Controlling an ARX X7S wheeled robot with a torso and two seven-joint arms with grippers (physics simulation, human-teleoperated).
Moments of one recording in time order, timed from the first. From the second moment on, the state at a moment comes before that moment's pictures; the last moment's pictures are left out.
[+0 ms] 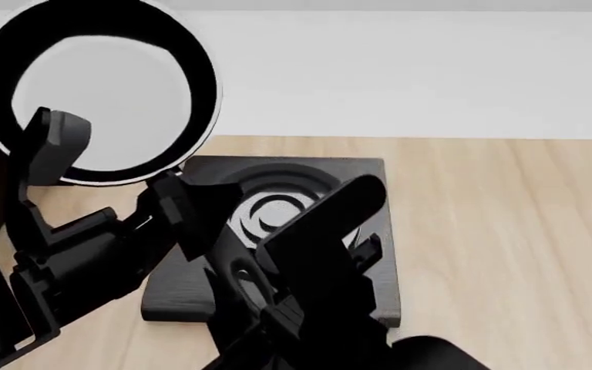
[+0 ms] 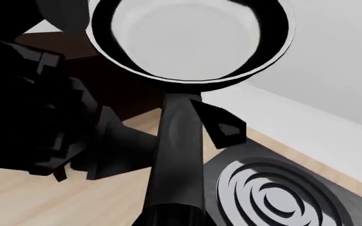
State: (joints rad) left arm -0.76 -0.13 -0.06 0.03 -1.56 -1.11 -0.64; right arm 0.67 0.40 -0.43 -0.41 0.69 0.92 -0.10
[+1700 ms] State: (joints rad) left arm -0.93 -0.20 -0.25 -0.37 -1.46 -0.76 -0.56; right arm 0.53 0.42 -0.31 -0.56 0.72 0.82 0.00
